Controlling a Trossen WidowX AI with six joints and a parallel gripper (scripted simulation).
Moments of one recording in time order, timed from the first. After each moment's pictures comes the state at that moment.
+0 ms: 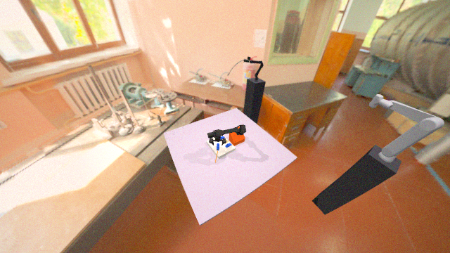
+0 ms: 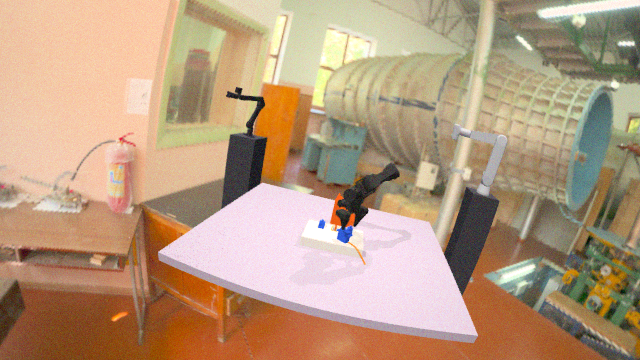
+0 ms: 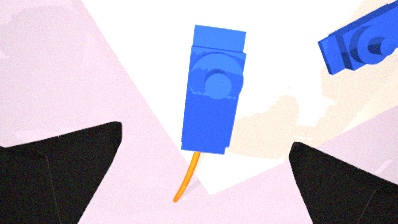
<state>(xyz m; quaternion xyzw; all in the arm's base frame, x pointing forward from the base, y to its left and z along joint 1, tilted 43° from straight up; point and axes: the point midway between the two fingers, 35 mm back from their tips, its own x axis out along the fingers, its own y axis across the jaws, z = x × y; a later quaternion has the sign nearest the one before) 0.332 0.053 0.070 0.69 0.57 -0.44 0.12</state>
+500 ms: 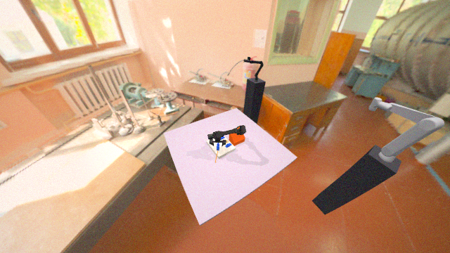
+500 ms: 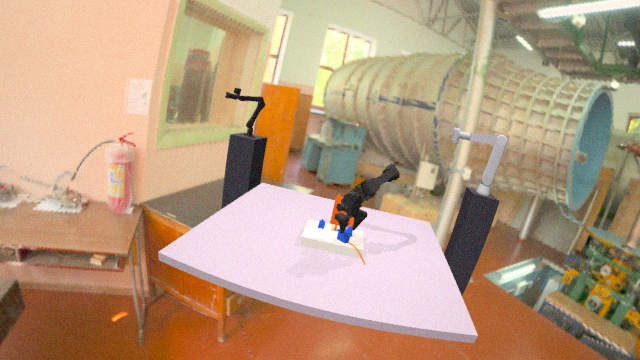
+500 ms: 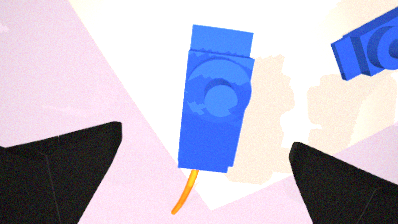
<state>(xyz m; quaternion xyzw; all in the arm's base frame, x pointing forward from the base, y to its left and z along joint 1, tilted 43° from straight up) 0.331 0.065 0.055 0.69 0.57 -0.44 0.12</state>
